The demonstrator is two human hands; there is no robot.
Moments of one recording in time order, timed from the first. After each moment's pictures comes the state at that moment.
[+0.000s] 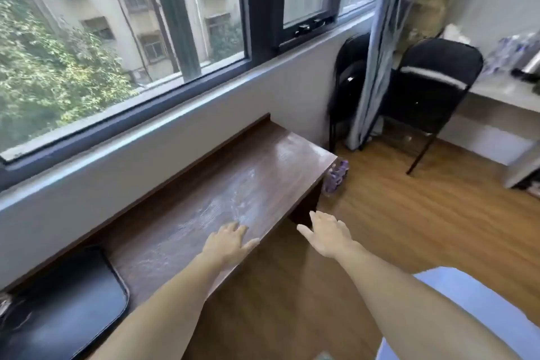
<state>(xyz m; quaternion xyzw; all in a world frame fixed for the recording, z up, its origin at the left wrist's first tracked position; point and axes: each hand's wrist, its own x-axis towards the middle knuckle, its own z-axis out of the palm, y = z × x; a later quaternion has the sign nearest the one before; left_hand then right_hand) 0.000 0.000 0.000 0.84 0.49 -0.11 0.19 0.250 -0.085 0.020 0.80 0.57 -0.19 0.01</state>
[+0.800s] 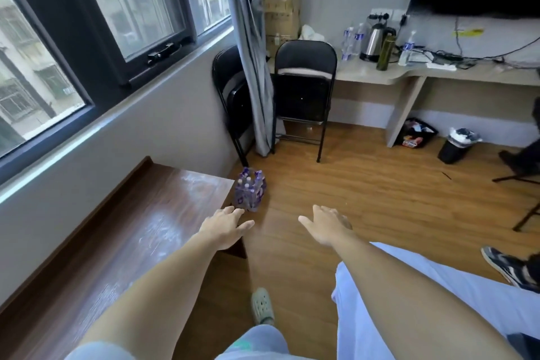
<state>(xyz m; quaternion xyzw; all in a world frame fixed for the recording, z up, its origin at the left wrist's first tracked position) 0.321 0.057 0.008 0.93 0.31 -0.13 0.14 0.505 -0.154 0.024 0.92 0.33 -0.20 -0.04</state>
